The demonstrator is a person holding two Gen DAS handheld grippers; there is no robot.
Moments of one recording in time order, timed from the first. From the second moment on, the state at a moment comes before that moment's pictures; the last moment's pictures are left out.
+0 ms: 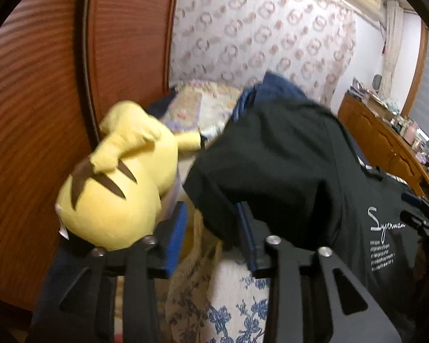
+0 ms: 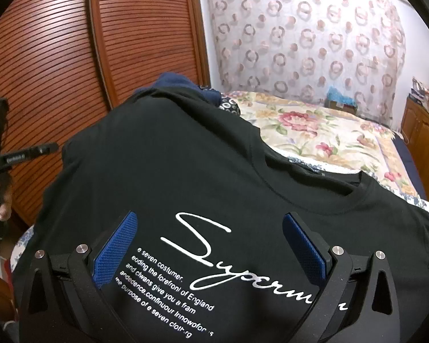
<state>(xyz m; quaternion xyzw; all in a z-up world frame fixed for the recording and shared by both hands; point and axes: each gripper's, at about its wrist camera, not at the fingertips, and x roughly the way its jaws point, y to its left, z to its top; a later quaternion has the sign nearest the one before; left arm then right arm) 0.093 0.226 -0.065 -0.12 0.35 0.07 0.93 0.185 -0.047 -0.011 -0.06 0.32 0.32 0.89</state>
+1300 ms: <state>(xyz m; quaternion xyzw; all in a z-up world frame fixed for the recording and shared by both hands) 0.141 0.091 0.057 -0.04 0.25 -0.12 0.96 0.184 -0.105 0.013 -0.02 0.29 0.27 0.92</state>
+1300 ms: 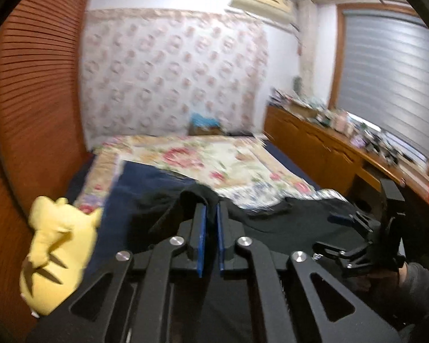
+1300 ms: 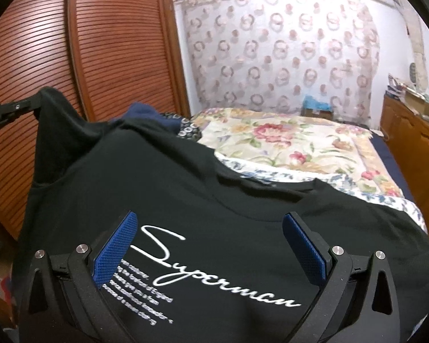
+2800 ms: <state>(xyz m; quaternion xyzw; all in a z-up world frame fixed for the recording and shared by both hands) 0.142 0.150 -0.001 -0.06 0.30 -0.04 0.95 0.254 -0.006 0.004 -0.07 0.31 0.40 0.86</state>
